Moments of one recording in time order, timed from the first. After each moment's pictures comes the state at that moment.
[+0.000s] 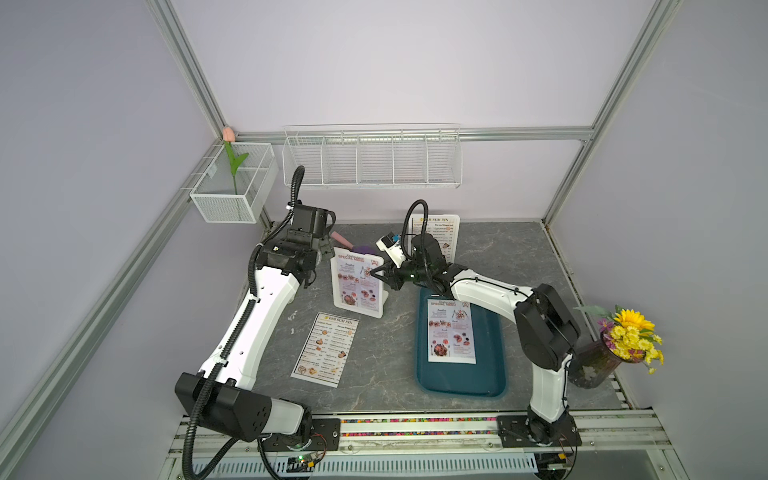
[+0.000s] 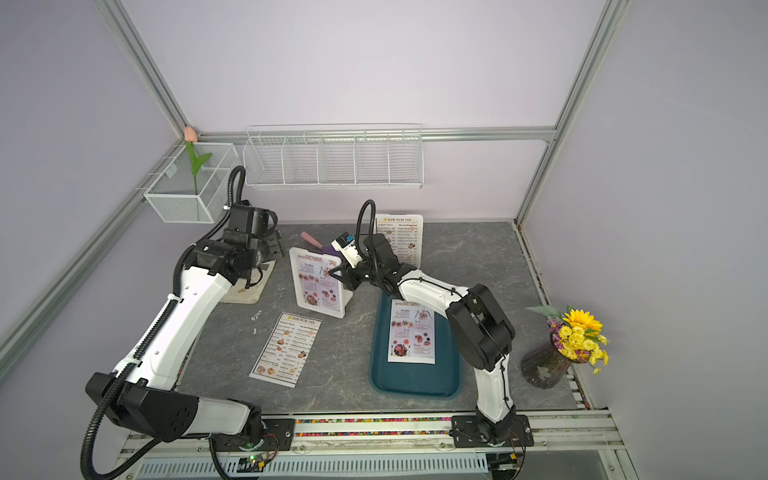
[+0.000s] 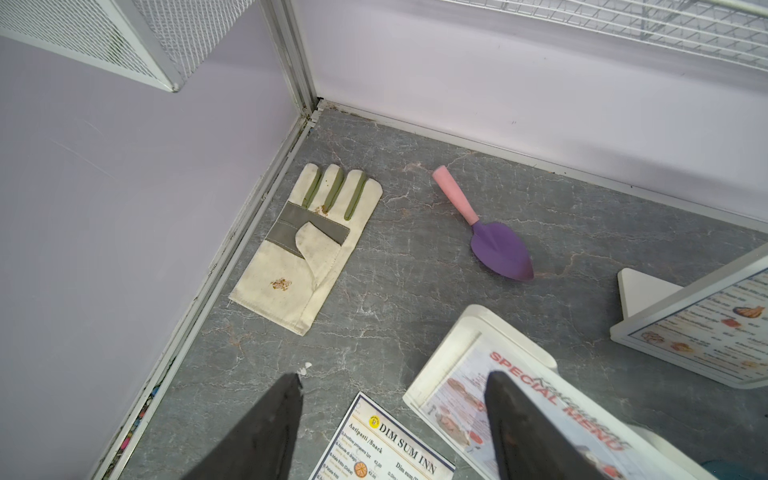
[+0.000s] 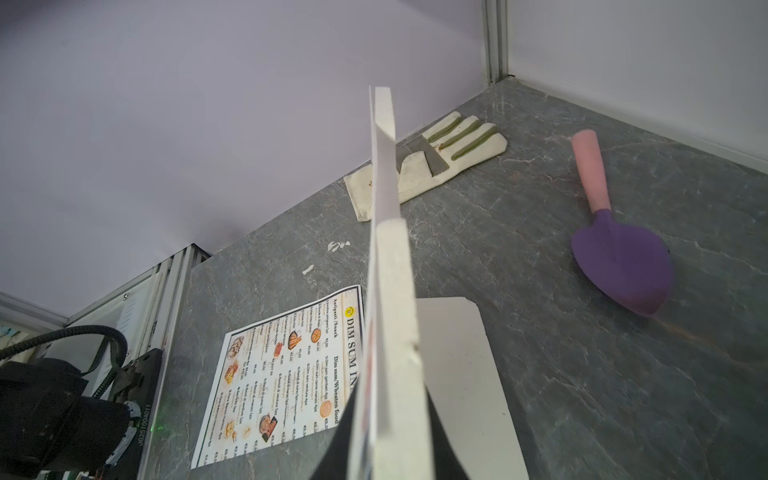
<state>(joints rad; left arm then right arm) -0.33 1.41 1.56 -0.93 -0.42 -0.41 0.71 1.99 1.46 0.11 -0.60 0.10</state>
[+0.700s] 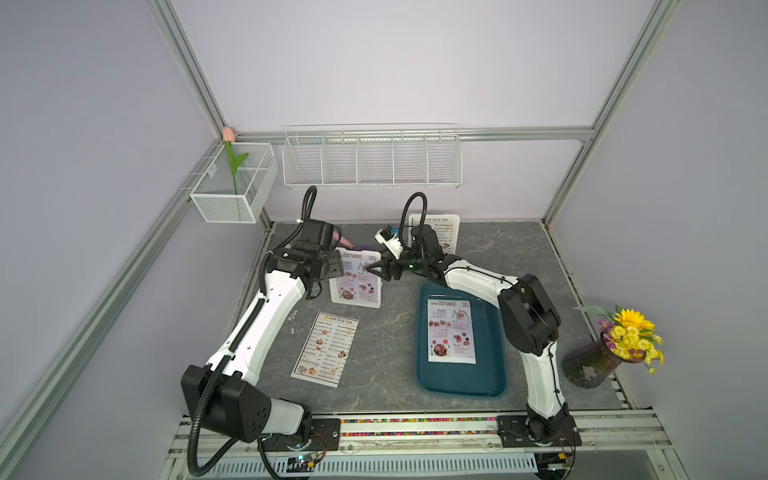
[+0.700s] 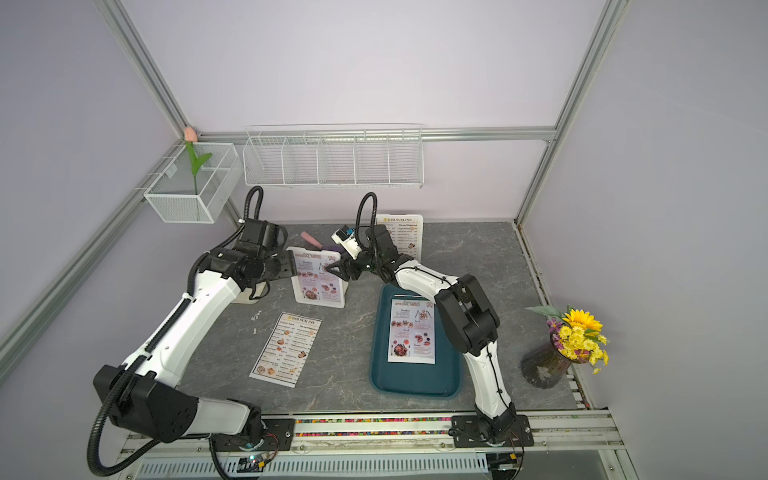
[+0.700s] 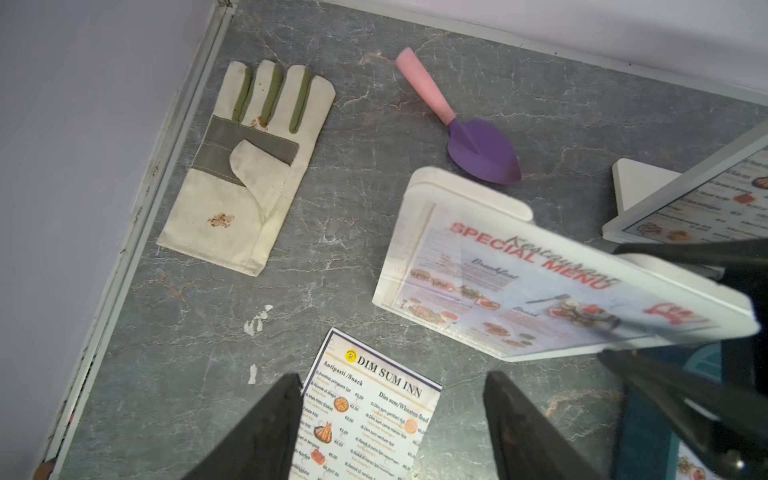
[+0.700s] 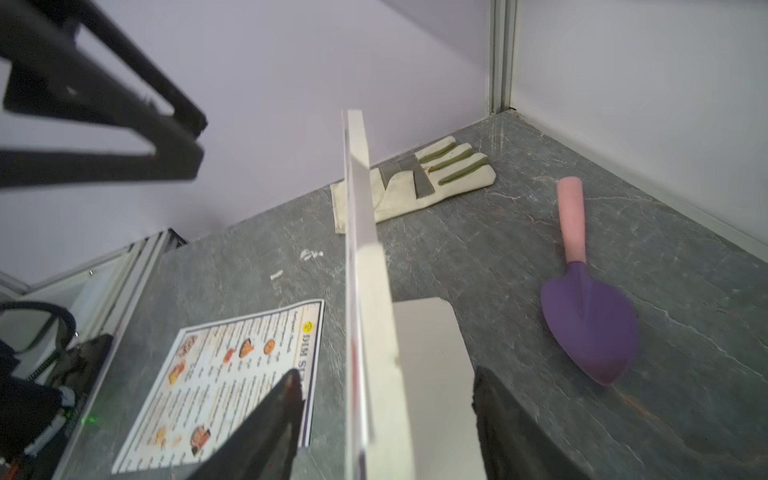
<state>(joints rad) -0.33 1.42 1.44 -0.94 -0.23 -0.41 0.63 2.09 1.53 0.14 -0.68 0.01</state>
